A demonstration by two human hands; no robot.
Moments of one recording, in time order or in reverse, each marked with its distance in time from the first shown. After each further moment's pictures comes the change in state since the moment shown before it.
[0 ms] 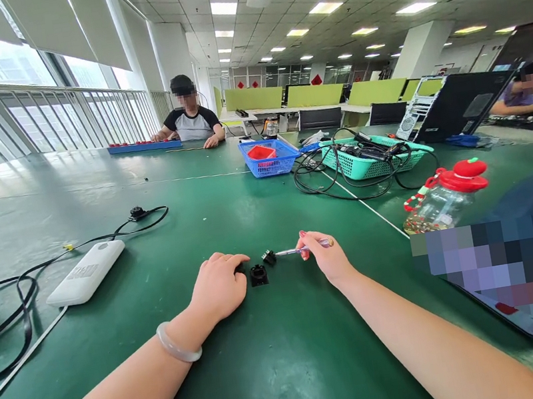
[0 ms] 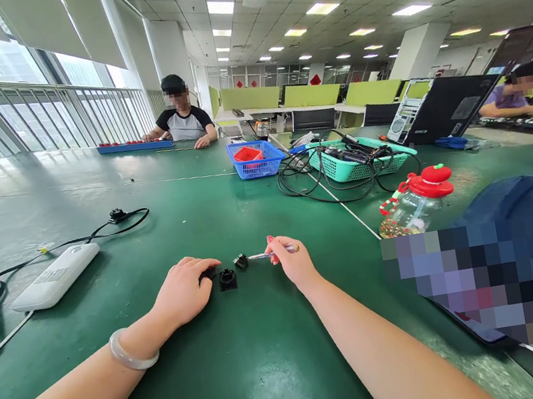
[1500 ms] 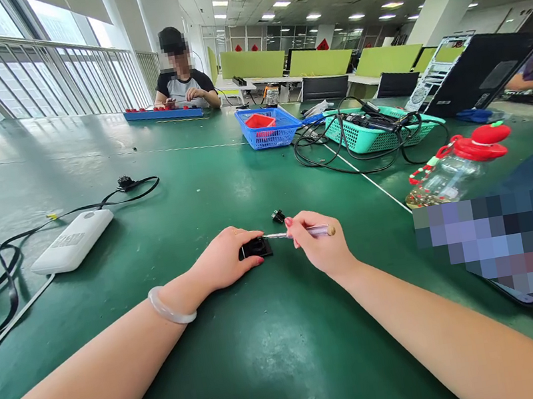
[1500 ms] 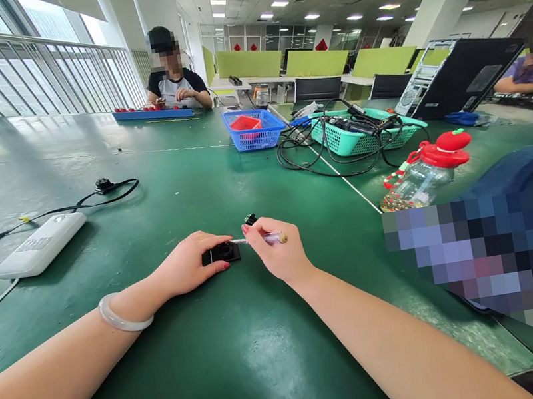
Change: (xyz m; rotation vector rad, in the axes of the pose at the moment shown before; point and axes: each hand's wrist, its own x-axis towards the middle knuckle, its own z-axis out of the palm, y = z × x) left_hand 0.005 0.000 0.009 -0.189 -0.186 0.229; right_hand -0.040 -0.034 0.021 -0.249 -0.014 -0.260
